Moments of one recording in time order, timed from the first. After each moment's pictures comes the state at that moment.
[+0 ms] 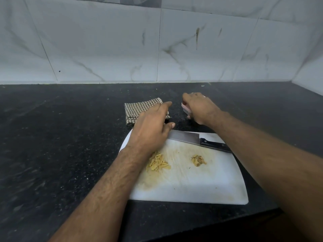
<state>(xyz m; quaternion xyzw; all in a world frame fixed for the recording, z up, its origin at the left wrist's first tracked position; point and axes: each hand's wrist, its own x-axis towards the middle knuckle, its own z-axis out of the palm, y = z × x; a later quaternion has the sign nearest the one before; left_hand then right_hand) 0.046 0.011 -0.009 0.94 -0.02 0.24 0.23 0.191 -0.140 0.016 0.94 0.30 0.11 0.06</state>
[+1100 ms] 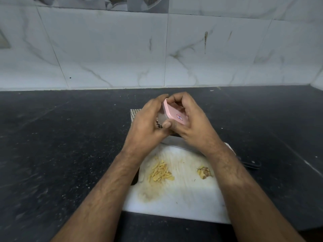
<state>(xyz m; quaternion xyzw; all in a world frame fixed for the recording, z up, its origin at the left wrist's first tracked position) 0.053 0.033 -0.007 0.84 -0.08 0.33 0.41 0.110 -0.119 0.013 0.74 0.43 0.09 -0.51</state>
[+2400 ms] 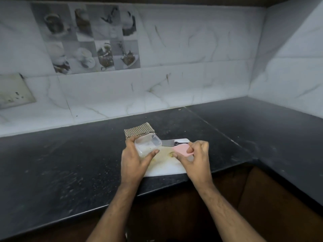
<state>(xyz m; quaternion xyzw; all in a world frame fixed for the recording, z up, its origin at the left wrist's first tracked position) -0.086 -0.017 -0.020 0.85 0.05 0.36 0.39 -0.042 -0.226 -0.040 0.80 0.15 0.26 -0.52</state>
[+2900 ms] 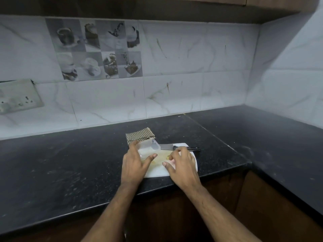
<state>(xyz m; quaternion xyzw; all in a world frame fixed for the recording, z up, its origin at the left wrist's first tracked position) -0.090 -0.016 -0.025 0.88 0.04 0.34 0.32 -0.055 -0.205 -0.038 0.91 0.21 0.24 -0.28</state>
